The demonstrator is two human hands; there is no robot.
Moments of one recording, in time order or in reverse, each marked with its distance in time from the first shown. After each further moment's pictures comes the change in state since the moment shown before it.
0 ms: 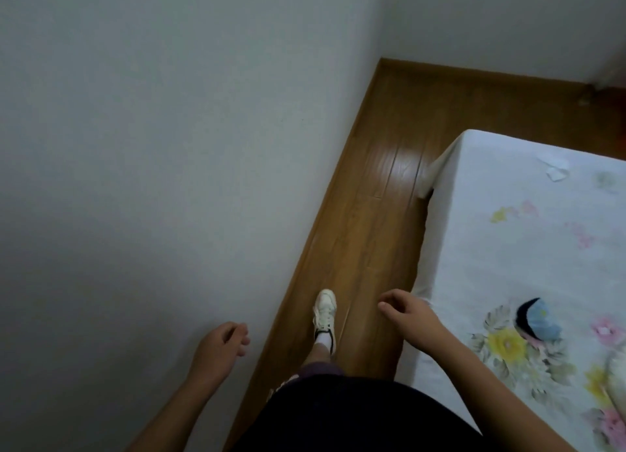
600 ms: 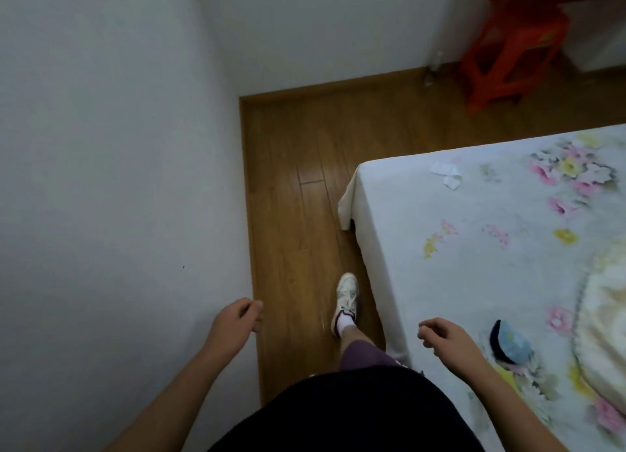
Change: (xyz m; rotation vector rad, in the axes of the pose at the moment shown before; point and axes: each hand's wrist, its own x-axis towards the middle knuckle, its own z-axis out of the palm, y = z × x) left_hand 0.300 0.406 0.094 0.268 -0.456 0.350; right_hand 0.151 0.030 -0.181 0.414 0.451 0.506
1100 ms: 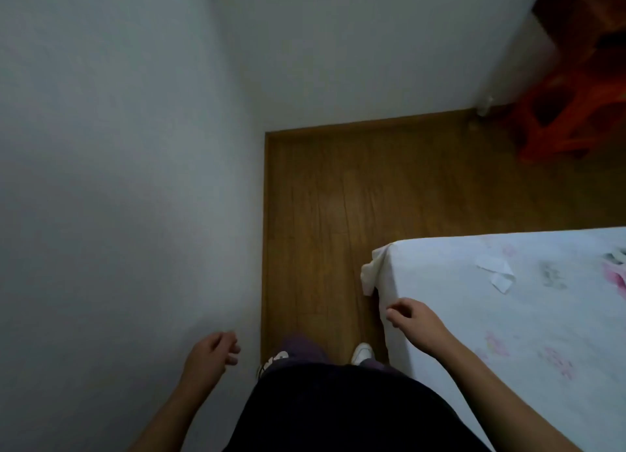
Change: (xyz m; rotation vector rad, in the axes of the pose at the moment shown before) left_hand 0.190 0.116 -0.095 -0.116 0.207 -0.219; right_hand 0.243 -0.290 -0.045 -0.162 -0.193 -0.208
